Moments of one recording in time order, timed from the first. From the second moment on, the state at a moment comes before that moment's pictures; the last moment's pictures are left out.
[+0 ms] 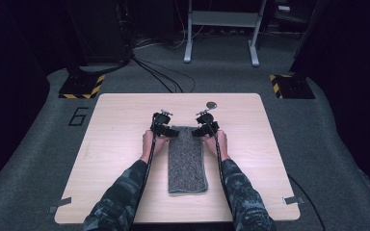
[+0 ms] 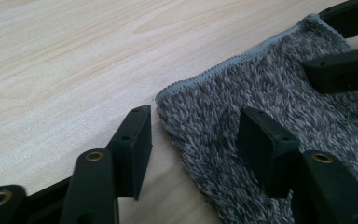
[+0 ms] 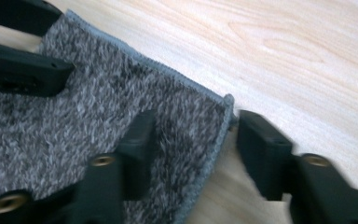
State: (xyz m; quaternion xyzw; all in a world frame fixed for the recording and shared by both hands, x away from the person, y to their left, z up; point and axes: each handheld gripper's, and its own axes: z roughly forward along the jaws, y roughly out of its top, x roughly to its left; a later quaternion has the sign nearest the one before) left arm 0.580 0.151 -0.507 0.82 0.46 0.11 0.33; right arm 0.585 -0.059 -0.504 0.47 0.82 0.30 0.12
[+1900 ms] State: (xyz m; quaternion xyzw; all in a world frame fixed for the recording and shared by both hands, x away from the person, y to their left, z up) left arm 0.544 0.157 -0.435 0.80 0.38 0.22 0.41; right arm 0.541 -0.073 -0.433 0.39 0.79 0.42 0.21
